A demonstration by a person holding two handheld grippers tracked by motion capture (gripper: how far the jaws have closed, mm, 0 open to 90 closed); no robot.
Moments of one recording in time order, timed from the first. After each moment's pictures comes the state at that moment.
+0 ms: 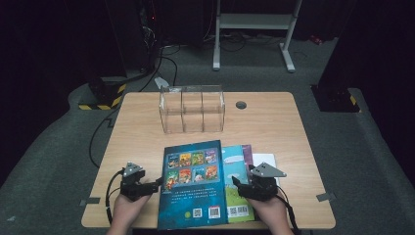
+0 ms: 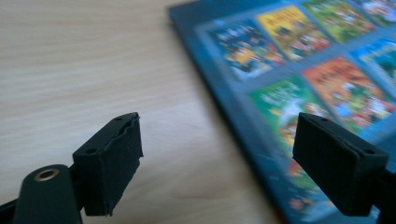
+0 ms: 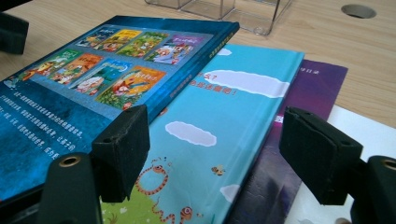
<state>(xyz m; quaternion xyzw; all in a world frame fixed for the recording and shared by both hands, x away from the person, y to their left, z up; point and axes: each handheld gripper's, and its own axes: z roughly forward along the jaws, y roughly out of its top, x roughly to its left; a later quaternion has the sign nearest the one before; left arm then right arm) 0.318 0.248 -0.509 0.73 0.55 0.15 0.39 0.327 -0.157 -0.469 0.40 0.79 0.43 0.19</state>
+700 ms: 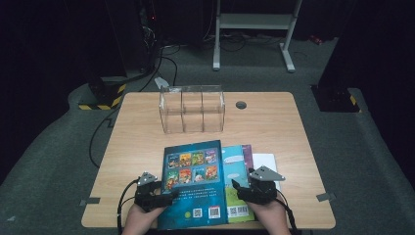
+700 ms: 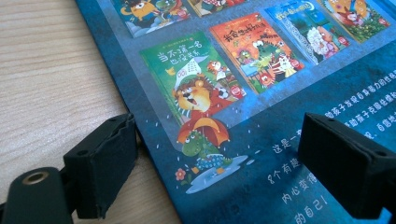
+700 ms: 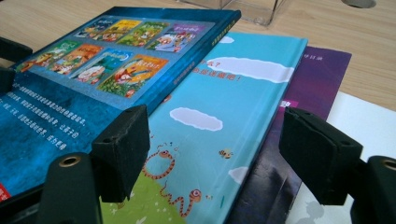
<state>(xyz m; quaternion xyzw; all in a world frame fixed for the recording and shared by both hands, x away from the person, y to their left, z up) 0.300 0.214 -0.520 0.74 0.52 0.10 0.41 0.318 -0.154 -0.474 0.41 0.79 0.42 0.19</state>
